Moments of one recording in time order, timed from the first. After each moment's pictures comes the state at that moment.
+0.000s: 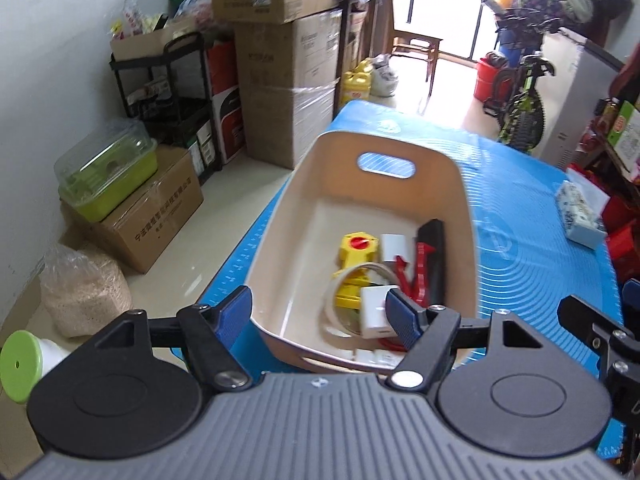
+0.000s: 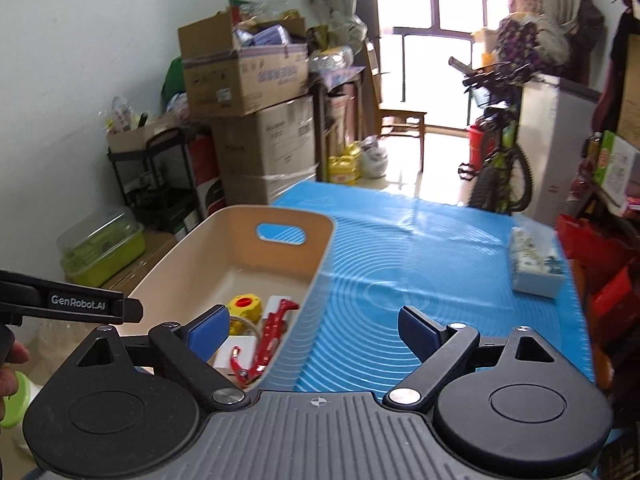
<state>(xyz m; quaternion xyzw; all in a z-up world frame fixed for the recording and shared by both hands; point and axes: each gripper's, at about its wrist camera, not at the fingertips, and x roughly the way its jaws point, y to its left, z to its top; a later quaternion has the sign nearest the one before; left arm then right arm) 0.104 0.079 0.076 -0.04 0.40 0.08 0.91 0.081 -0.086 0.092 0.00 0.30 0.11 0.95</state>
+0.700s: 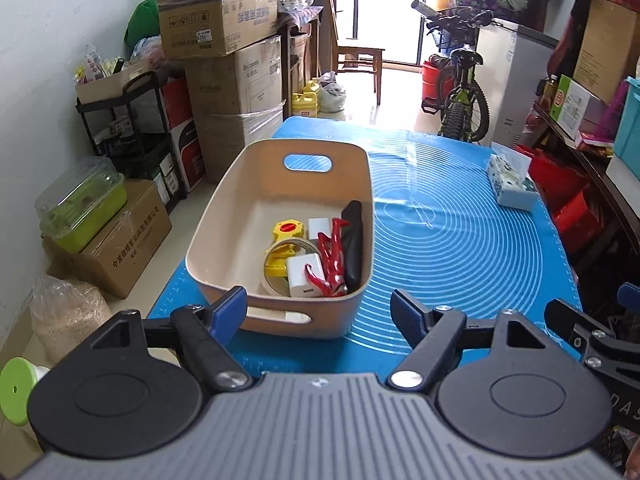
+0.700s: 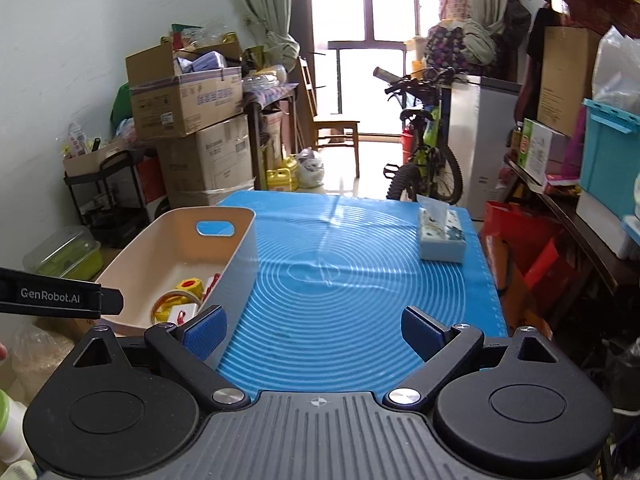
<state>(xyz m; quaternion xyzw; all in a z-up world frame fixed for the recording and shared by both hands) 0.032 0.011 0.085 0.00 0.37 0.02 0.93 -0.027 -0.152 0.093 0.03 0.28 0.02 0.96</state>
